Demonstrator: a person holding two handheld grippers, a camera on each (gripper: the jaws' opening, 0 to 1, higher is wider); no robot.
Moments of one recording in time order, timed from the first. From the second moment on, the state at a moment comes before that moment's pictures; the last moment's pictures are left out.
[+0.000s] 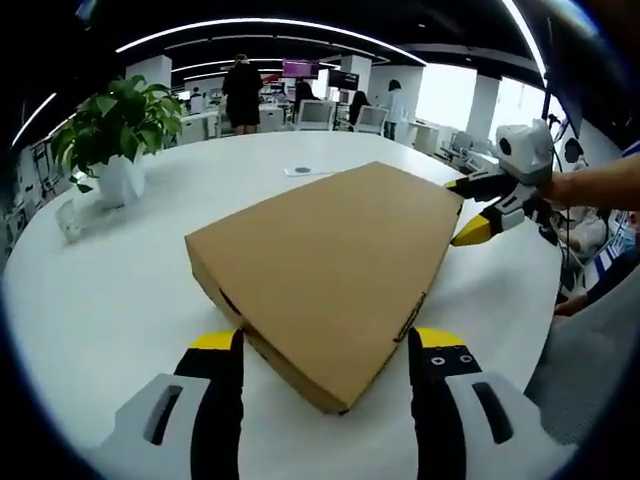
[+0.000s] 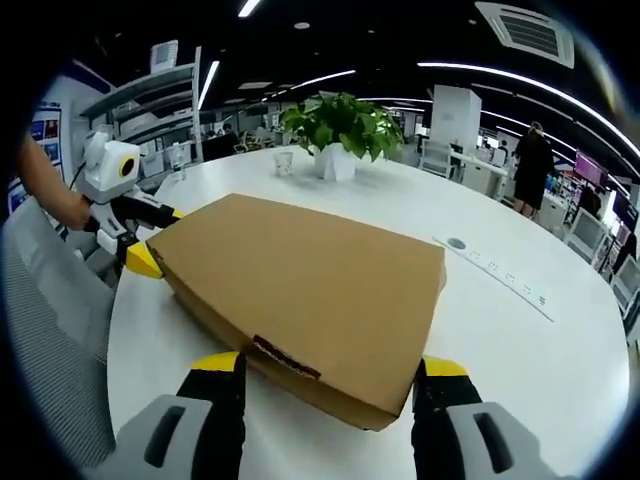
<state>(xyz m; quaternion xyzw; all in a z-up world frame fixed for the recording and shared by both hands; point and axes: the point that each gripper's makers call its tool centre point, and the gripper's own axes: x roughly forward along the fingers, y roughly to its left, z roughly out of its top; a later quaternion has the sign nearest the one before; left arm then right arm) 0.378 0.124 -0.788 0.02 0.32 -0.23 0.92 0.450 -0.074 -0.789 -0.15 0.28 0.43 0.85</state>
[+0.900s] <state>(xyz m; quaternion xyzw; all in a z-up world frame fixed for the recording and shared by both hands) 0.374 0.139 -0.788 0.06 0.33 -0.28 0.90 0.420 -0.063 -0.787 -0.13 0.30 0.39 0.86</state>
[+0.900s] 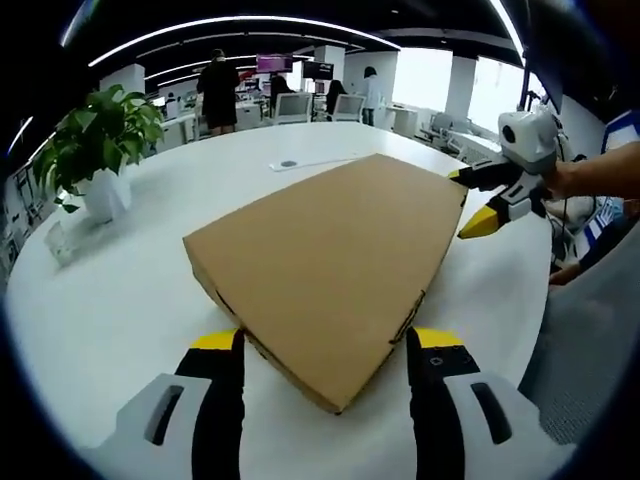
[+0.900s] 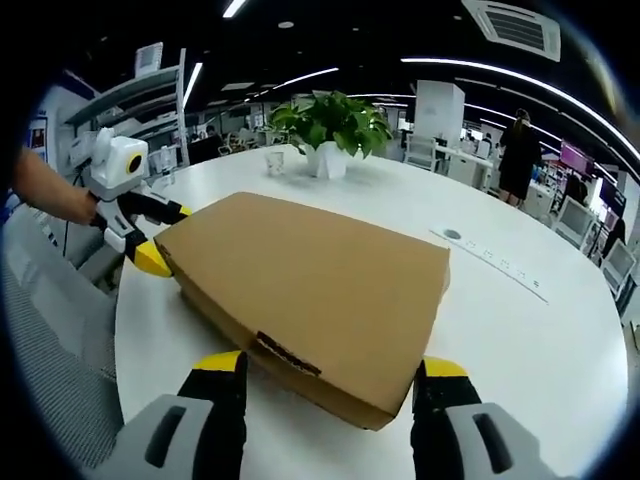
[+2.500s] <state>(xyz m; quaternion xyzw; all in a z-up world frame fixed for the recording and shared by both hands) 0.353 0.189 -0.790 0.11 0.38 -0.34 0.85 0.346 -0.026 -0.786 -0.16 0.31 0.39 0.85</state>
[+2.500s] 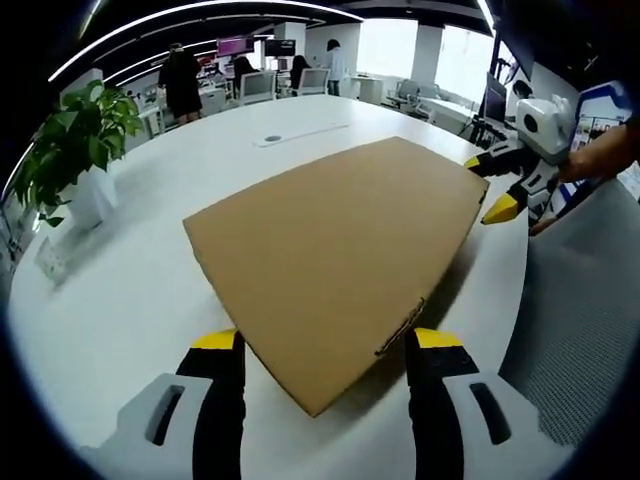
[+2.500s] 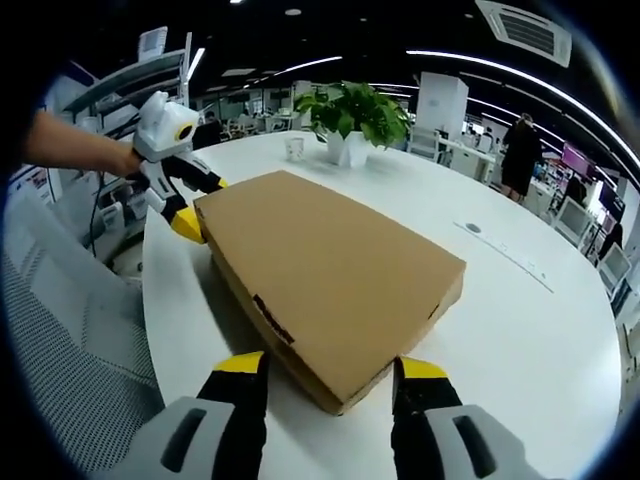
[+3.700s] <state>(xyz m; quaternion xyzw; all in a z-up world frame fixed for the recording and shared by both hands) 0.333 0.197 -0.789 0.11 0.40 -0.34 0.84 0.325 -0.024 -0.781 -0.14 0.33 0.40 0.84</state>
